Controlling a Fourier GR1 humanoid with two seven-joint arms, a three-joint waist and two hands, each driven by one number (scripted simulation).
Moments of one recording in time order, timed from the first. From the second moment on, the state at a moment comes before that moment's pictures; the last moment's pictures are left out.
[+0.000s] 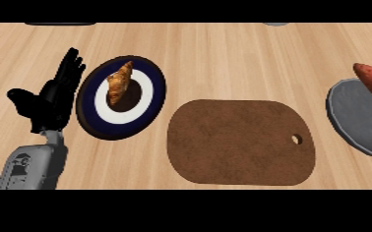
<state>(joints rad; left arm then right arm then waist) -0.25 0.20 0.10 -1.47 0.02 0.06 0.09 -0.26 -0.48 -0.41 -1.31 0.87 -0.29 0.30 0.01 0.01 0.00</state>
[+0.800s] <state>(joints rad) -0.23 0.18 0.08 -1.47 0.01 0.05 0.06 -0.50 -0.59 -0.62 -0.49 0.61 -0.26 -0.16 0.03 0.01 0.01</state>
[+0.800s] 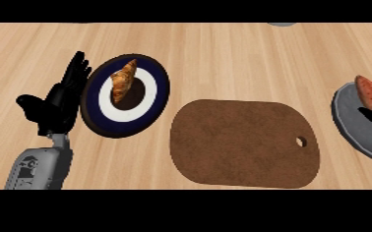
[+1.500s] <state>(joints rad) -0.21 0.18 0.10 -1.47 0.01 0.06 0.07 -0.47 -0.60 -0.82 -0.42 0.35 -0.20 -0.53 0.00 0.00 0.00</state>
